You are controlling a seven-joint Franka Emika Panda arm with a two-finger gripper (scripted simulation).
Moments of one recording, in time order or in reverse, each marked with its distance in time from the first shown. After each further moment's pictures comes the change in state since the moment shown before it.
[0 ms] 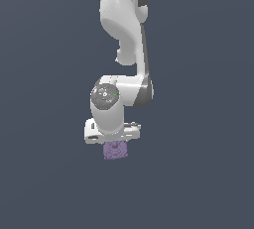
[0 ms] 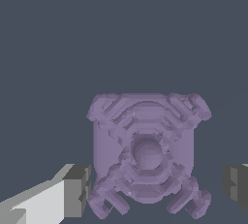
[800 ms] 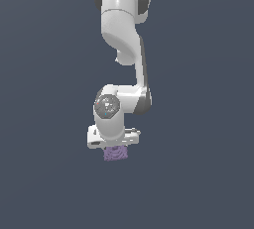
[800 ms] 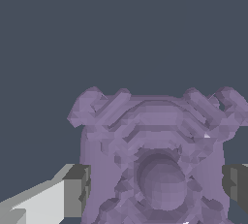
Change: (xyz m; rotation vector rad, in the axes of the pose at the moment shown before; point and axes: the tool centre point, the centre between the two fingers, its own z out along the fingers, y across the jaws) arm 0.006 0.000 0.039 -0.003 0.018 -0.003
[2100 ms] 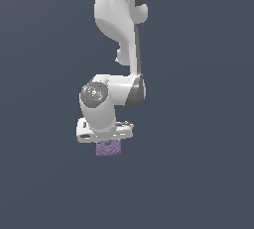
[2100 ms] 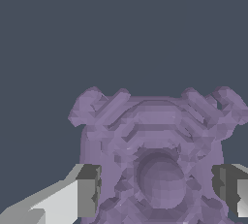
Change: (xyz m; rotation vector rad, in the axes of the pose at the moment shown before) arm -0.011 0.027 -0.038 0.000 -0.003 0.000
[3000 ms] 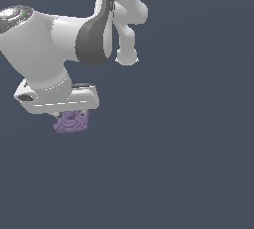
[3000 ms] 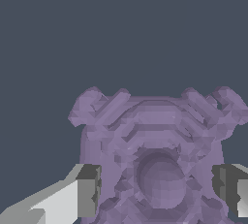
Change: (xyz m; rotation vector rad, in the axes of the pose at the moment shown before) arm -0.040 0.104 -0.153 0.001 -0.010 0.002
